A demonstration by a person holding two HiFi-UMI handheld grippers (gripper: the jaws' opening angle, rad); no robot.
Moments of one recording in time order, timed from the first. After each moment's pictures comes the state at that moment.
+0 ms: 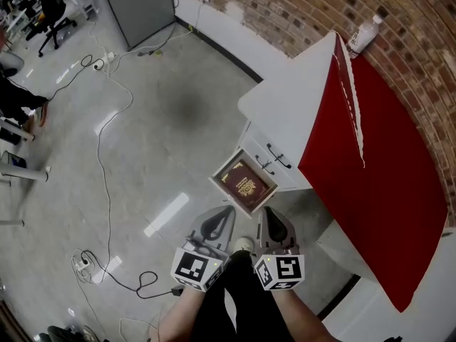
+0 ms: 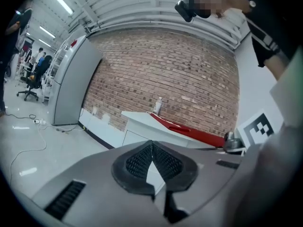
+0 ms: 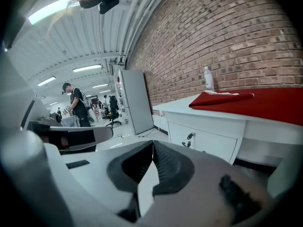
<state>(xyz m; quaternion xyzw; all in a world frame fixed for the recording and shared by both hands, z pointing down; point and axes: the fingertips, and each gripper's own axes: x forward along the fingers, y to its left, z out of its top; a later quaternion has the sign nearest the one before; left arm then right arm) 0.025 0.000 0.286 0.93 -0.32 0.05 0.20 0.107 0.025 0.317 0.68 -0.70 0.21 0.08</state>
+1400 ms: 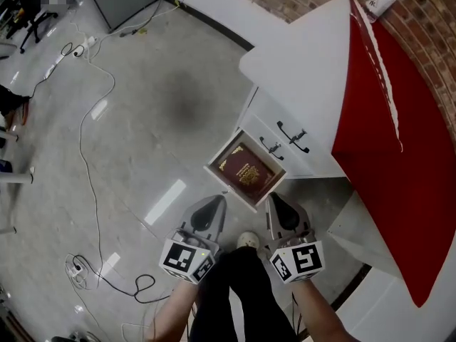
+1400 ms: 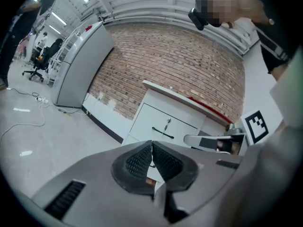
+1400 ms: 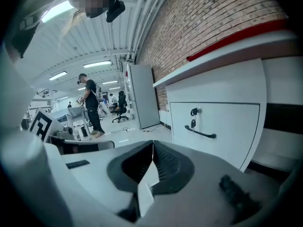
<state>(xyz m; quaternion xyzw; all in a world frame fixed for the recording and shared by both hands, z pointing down) 0.009 -0.024 0.441 0.91 -0.31 0.04 0.26 0.114 0.000 0.424 0.63 -0.74 0.18 0.10</state>
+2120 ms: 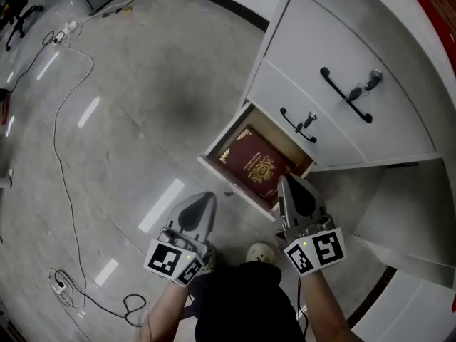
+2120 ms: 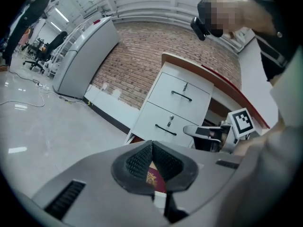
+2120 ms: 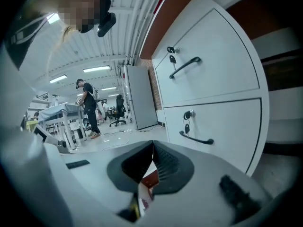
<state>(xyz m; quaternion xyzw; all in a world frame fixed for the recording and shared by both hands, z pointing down) -0.009 -0.028 0.658 0.92 -0.29 0.03 0.26 0.136 -0.020 0.619 0.65 -0.74 0.16 0.05</state>
